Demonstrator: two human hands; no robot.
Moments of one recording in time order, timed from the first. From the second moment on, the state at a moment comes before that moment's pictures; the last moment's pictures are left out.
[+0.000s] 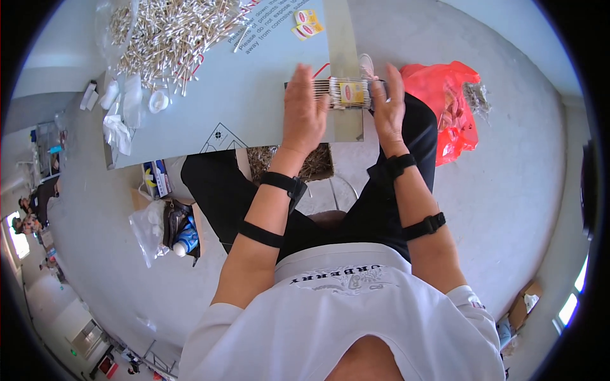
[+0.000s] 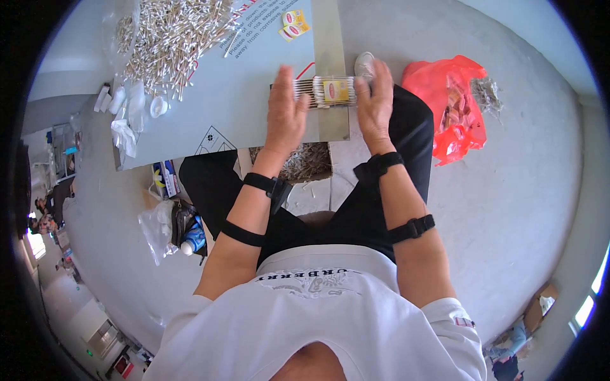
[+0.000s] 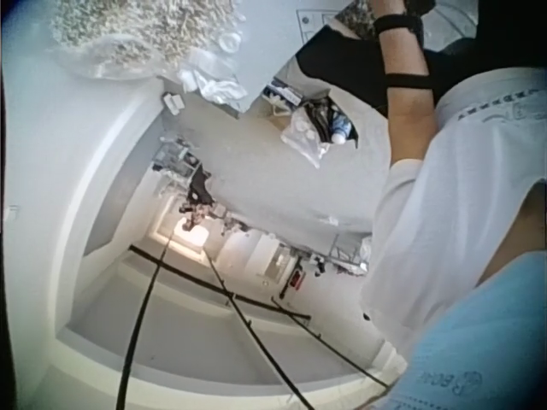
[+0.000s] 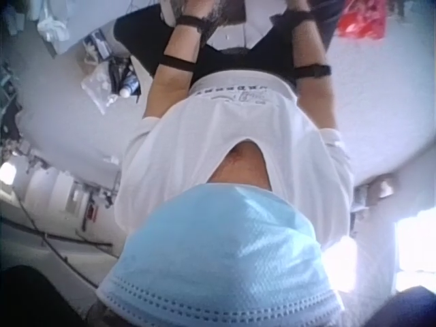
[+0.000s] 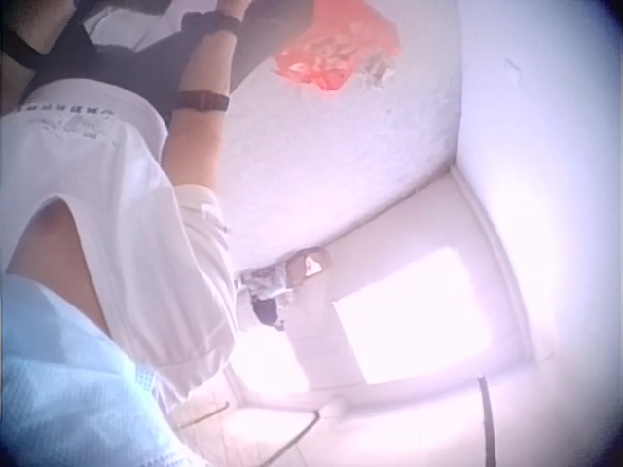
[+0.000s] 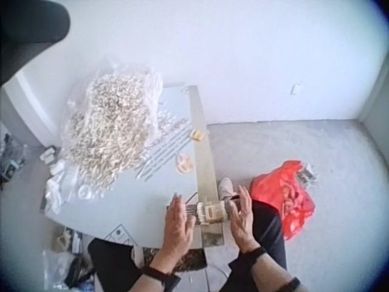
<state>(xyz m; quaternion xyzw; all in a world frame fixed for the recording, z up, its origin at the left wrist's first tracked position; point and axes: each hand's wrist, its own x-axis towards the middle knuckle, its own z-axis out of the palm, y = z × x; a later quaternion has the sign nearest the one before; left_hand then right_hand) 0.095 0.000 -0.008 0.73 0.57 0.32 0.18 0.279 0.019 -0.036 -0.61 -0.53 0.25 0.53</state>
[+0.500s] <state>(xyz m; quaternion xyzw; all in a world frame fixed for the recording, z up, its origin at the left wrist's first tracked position) 0.127 0.015 -0.014 0.49 0.54 0.61 0.31 0.258 0.030 -0.036 -0.50 -0.14 0.58 0.63</state>
